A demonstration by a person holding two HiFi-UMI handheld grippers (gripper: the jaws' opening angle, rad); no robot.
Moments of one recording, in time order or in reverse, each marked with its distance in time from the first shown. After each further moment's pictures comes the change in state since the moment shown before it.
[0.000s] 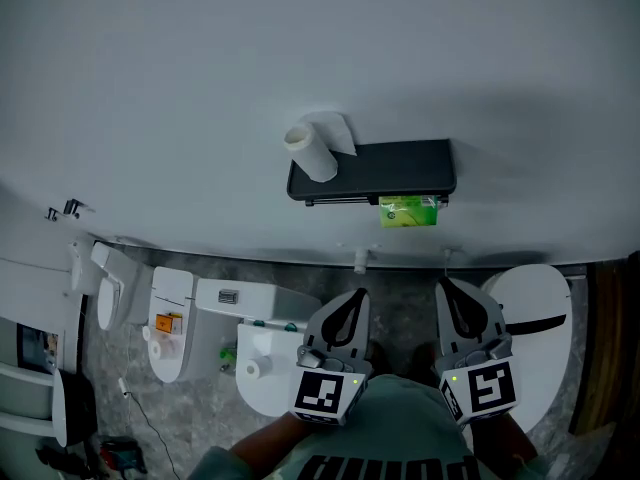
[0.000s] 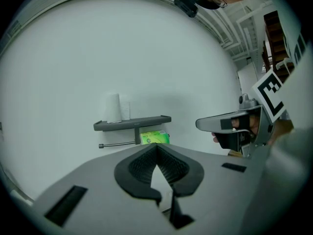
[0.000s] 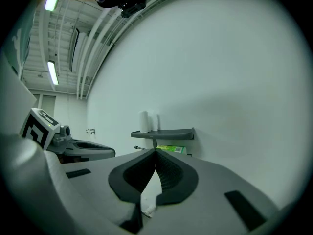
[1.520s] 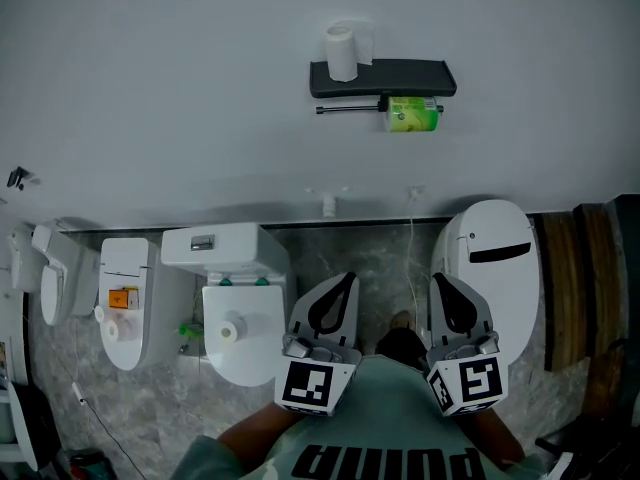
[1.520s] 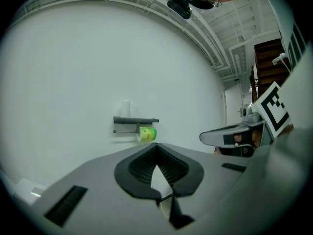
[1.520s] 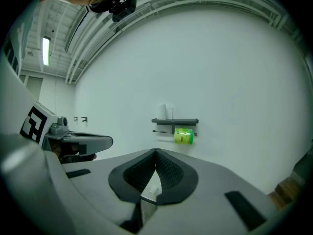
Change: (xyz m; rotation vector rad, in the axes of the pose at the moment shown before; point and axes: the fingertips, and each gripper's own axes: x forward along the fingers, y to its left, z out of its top) left arm -0.190 0.020 -0.054 -0.109 -0.085 -0.160; right arm -0.114 0.176 -0.059 -0.044 0.093 -0.215
